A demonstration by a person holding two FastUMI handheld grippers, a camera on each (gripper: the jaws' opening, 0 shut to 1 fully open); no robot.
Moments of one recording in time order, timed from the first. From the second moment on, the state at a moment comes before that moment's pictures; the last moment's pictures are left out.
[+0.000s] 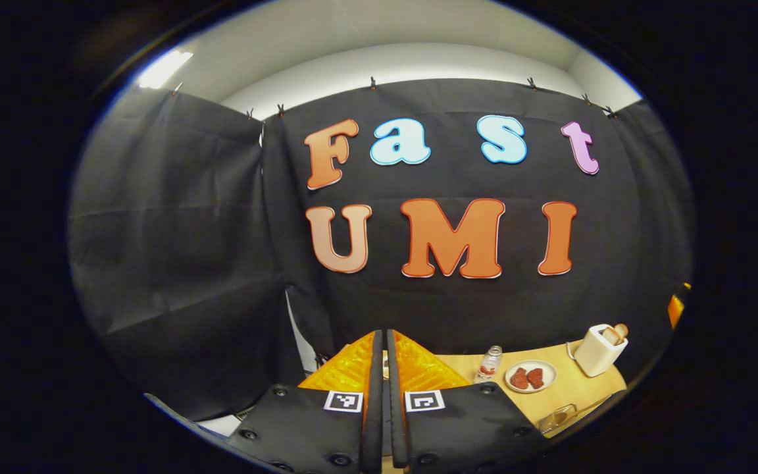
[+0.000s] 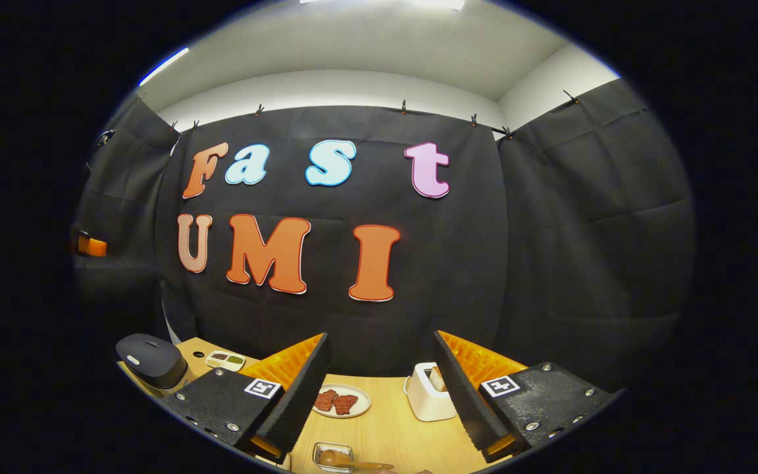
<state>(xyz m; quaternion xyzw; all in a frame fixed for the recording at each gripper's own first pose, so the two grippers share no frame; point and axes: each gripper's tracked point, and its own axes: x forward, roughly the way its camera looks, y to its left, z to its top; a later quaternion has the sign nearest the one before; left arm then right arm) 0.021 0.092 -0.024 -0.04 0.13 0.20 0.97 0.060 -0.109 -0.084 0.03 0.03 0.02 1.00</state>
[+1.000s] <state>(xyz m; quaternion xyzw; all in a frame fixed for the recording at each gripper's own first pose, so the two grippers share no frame) -0.009 0.104 -0.290 -0.28 0.57 0.16 0.76 0.031 -0.123 -0.163 0.02 0.14 -0.02 0.99</state>
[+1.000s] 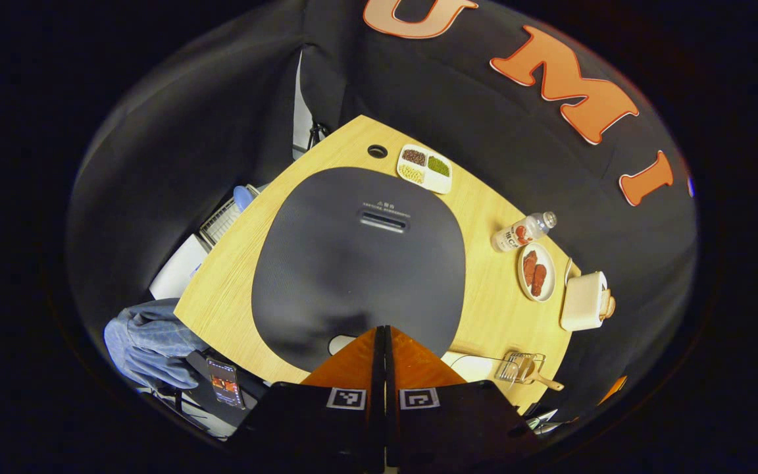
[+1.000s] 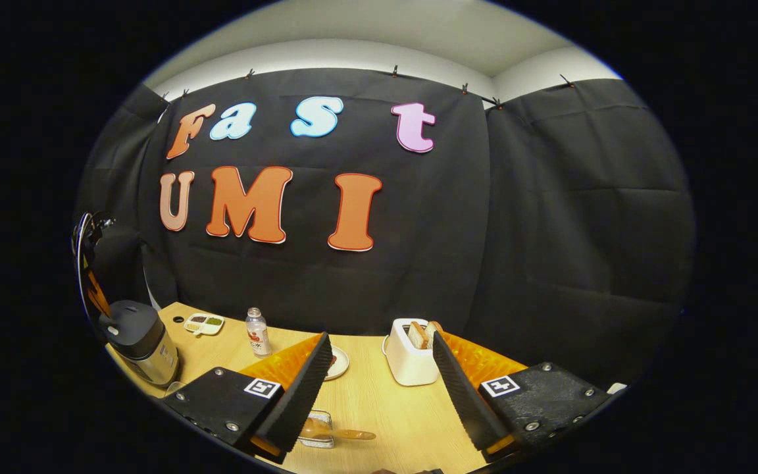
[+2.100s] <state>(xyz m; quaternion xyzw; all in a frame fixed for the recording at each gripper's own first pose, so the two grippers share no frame) 0.034 0.136 -0.185 -0.22 0.35 0.17 0.90 -0.010 -0.129 -0.237 0.03 0.25 -0.03 0.97</state>
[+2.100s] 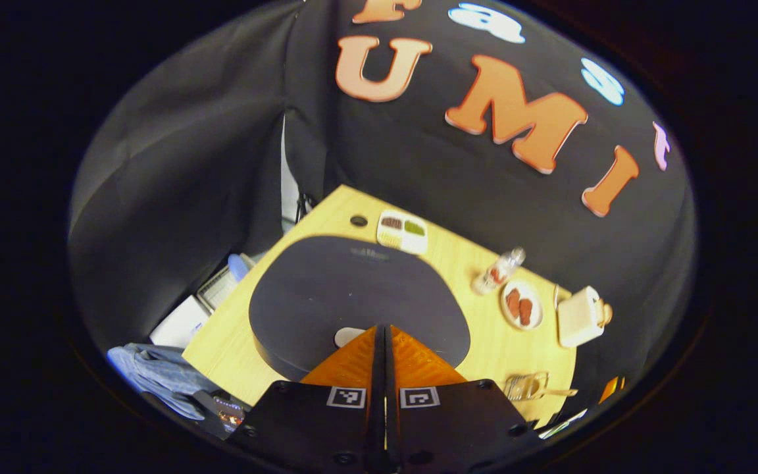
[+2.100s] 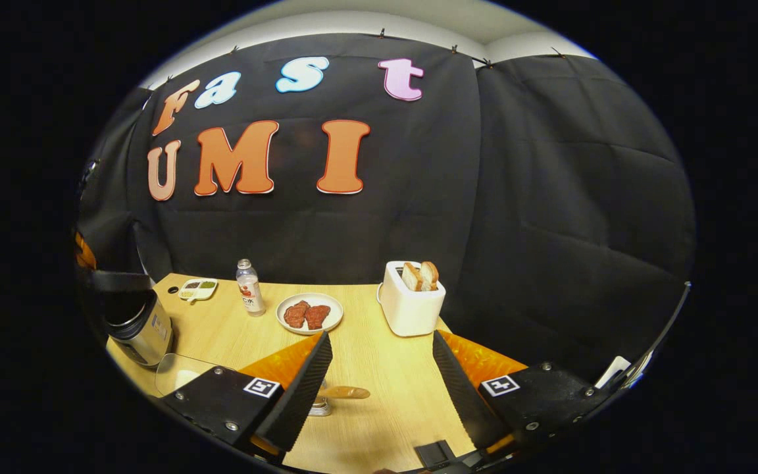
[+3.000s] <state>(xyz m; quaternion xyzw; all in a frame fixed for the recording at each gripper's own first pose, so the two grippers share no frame) 0.013 0.097 -0.046 0.08 0.11 0.17 0.98 -0.025 -0.082 -0.341 0.18 0.38 -0.02 0.91</state>
